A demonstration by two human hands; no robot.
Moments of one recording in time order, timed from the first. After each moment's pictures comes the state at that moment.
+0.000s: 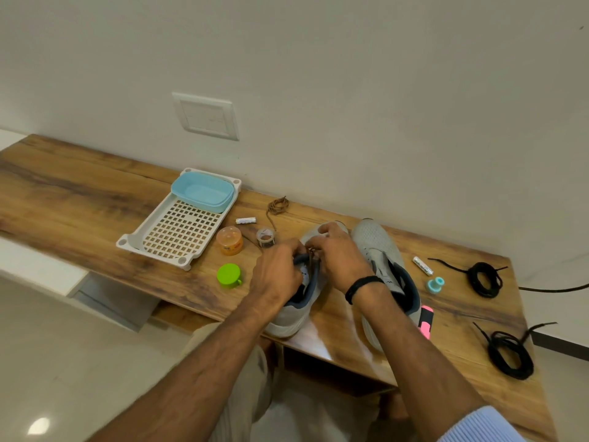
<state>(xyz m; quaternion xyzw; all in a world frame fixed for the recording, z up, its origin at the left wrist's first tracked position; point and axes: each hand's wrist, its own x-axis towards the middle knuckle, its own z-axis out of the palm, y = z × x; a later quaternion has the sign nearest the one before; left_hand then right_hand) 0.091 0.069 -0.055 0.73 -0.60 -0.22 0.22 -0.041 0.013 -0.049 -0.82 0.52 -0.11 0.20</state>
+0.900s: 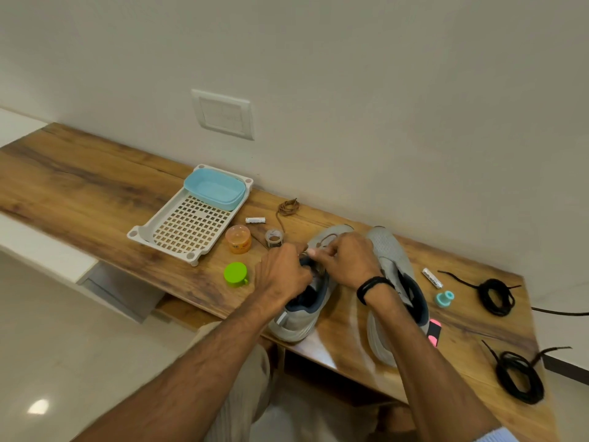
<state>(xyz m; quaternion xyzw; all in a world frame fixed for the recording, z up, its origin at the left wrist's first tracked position) 0.096 0.060 -0.064 0.77 -0.58 -0.21 0.19 -0.037 0.010 -0.038 -0.78 0.58 -0.13 0.20</state>
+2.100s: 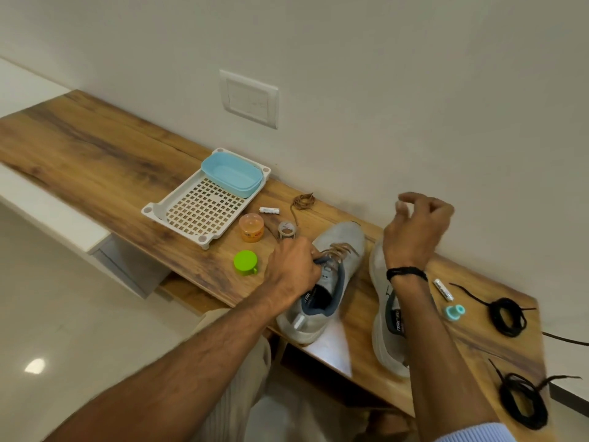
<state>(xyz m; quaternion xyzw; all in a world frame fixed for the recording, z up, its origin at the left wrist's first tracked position) 0.098 0.068 -0.050 0.76 -0.59 -0.18 0.19 -0.056 -0.021 -0.009 -0.57 0.62 -0.52 0.14</state>
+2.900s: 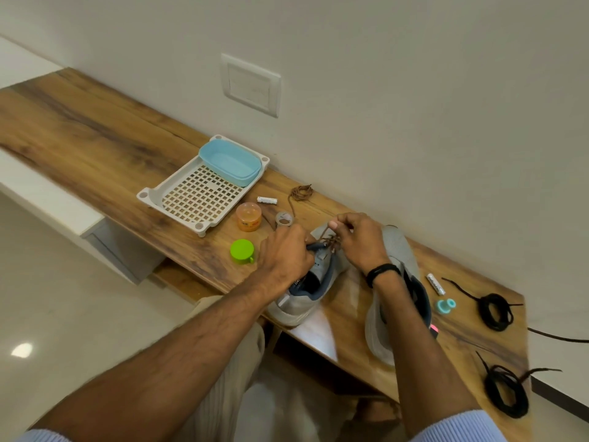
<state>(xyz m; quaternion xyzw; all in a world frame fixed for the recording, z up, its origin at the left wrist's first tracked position) 0.105 0.067 -0.055 0.77 -0.58 -0.15 0.20 -0.031 -0.018 -0.054 -0.77 0.52 -0.24 0.28</state>
